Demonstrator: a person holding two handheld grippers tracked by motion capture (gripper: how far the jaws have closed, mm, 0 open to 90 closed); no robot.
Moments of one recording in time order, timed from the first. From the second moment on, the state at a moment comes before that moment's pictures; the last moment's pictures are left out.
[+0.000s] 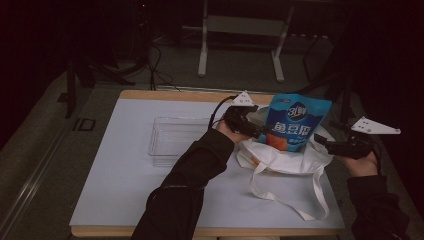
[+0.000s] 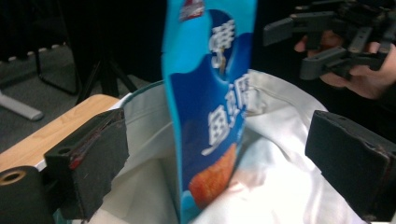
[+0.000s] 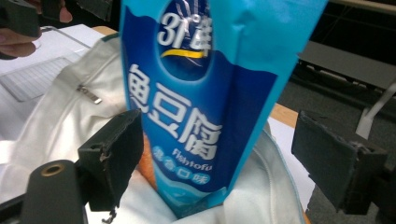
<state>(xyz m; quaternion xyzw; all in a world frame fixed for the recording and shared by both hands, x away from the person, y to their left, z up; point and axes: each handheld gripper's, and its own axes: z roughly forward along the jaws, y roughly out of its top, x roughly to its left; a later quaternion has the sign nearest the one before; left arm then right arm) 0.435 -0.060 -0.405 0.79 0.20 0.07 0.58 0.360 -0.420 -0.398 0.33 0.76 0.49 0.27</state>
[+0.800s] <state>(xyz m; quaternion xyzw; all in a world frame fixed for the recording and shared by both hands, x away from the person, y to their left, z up) 0.456 -0.107 -0.415 0.81 0.19 0.05 0.55 0.404 -0.409 -0.410 0.33 0.79 0.46 0.22</state>
